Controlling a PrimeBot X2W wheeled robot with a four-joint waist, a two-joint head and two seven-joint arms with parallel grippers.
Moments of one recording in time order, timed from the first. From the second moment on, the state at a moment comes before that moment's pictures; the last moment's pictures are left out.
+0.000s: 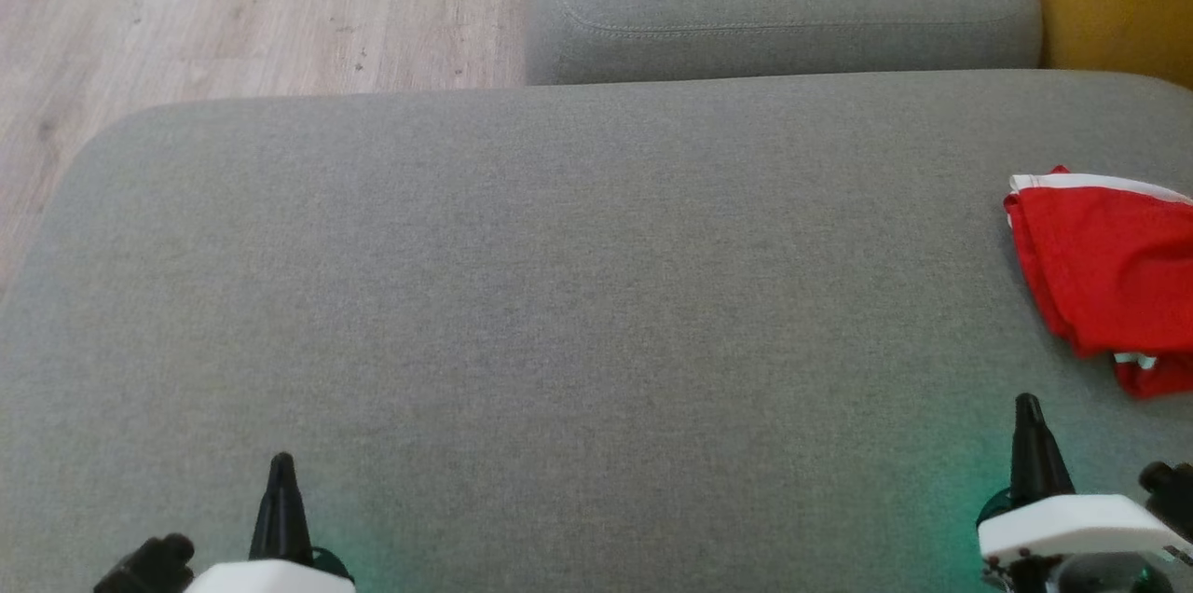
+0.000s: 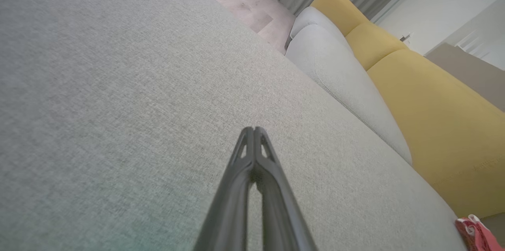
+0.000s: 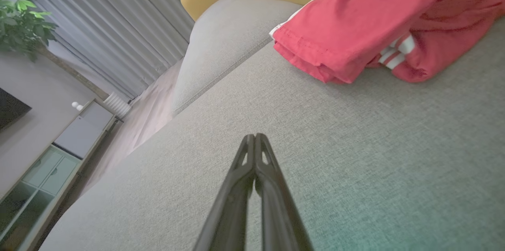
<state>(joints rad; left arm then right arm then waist) 0.06 0.08 -0.06 0.37 -0.77 -0.11 -0.11 0.05 -0.04 -0.10 0.36 0.63 0.12 -0.11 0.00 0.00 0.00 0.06</state>
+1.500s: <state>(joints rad) 0.00 0.06 0.01 0.32 -1.24 -0.12 0.01 -0.01 -0.04 -0.12 0.32 1.18 0.12 0.01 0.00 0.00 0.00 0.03</state>
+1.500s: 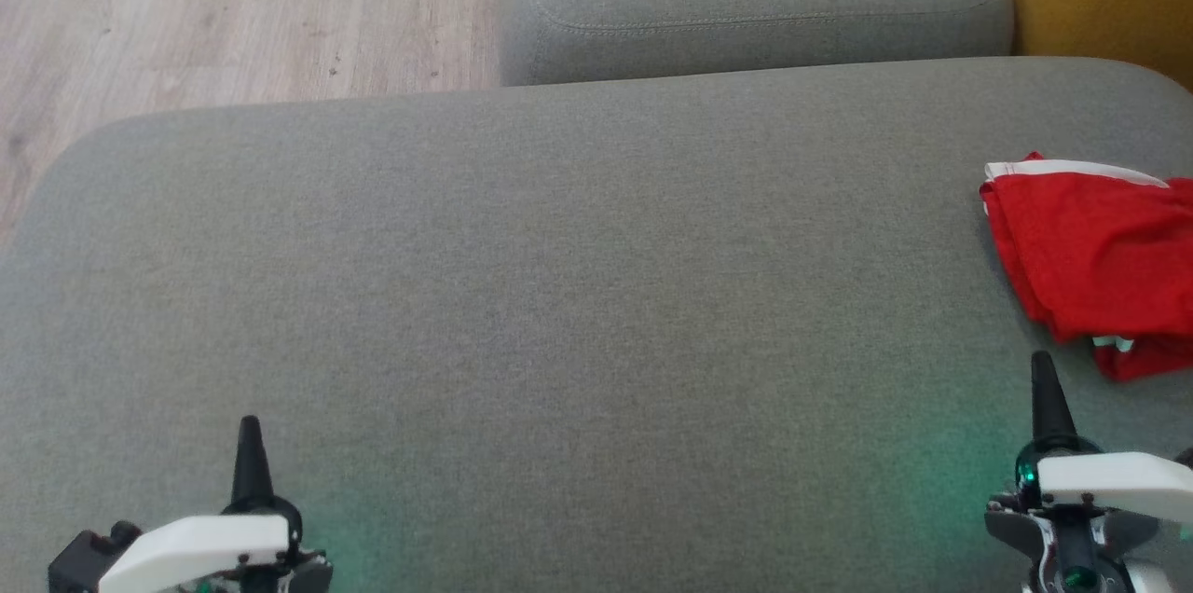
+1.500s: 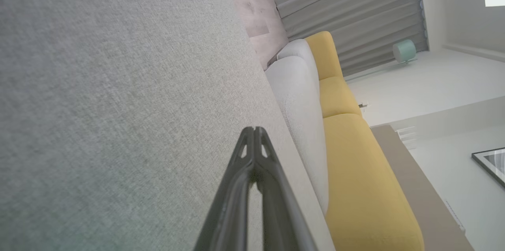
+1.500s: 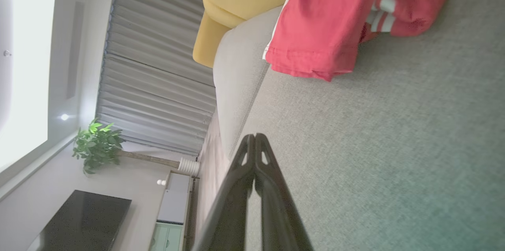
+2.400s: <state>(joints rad) -0.04 0.05 0.07 0.29 -1.54 -0.12 0.09 -0.04 -0.04 -0.13 0.29 1.53 0.12 0.09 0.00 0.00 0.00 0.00</state>
